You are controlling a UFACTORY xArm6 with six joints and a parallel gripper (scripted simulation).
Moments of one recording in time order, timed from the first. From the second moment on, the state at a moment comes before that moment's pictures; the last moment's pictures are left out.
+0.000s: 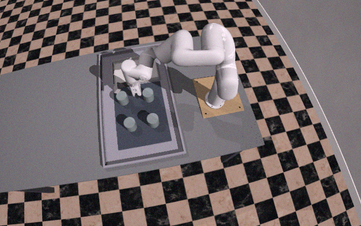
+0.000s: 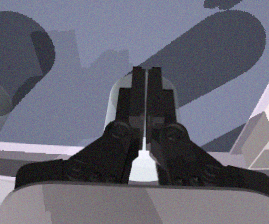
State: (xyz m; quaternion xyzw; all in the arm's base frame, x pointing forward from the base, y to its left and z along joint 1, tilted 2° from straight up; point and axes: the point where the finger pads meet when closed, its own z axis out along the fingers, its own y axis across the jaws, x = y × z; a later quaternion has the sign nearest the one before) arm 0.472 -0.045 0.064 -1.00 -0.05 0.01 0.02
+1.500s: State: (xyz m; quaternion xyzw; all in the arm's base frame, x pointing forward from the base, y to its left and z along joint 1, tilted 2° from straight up) arm 0.459 0.056 0.144 -1.00 -0.05 0.01 0.02
